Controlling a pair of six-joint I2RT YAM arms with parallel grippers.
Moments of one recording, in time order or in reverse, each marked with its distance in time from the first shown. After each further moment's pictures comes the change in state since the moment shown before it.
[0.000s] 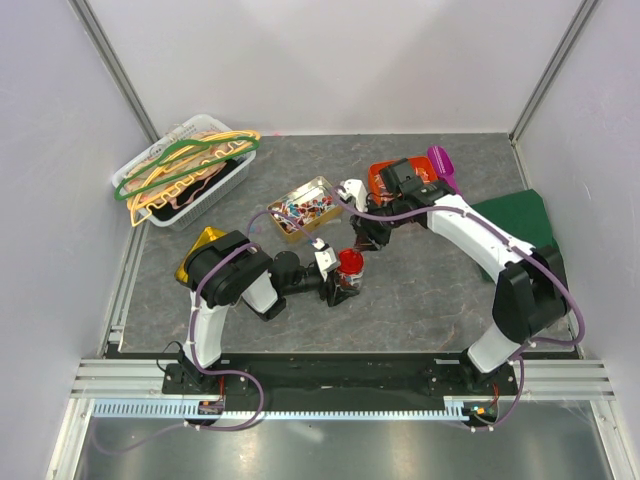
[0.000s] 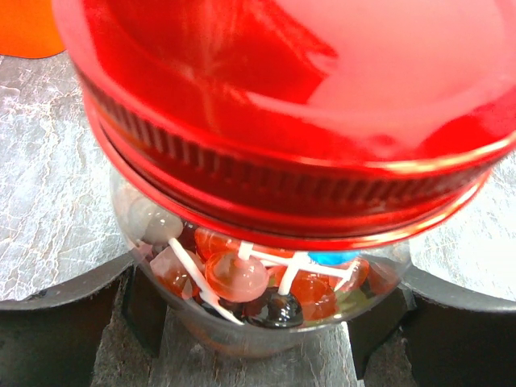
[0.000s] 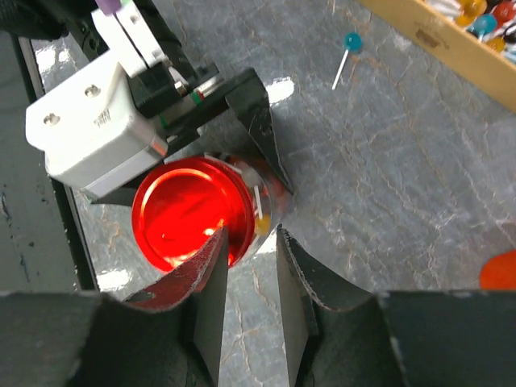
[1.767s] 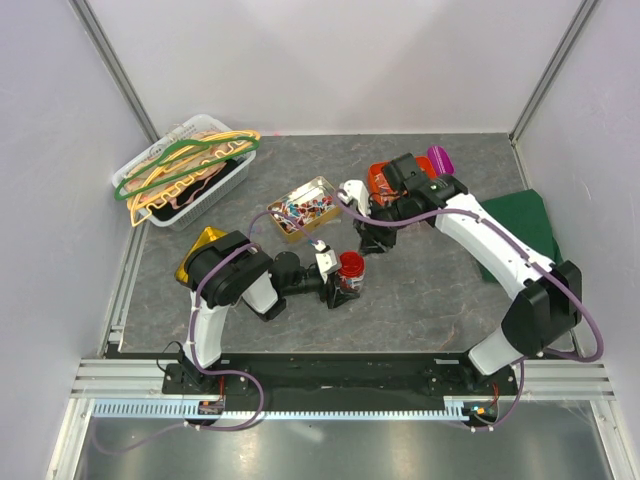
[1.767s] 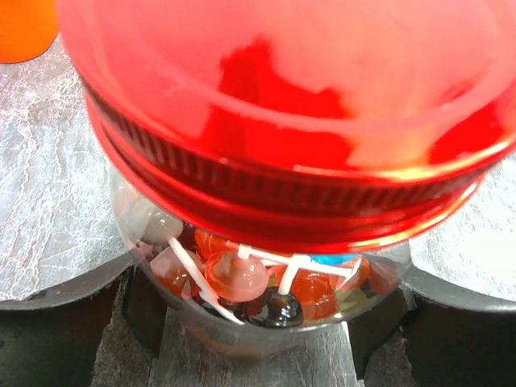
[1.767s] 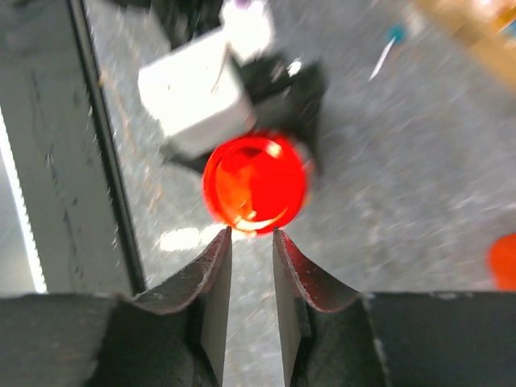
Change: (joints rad) left arm 0.000 0.000 -0.002 -0.001 0.030 0.010; right arm 0.030 -0.084 0.071 -0.247 0.010 -0.078
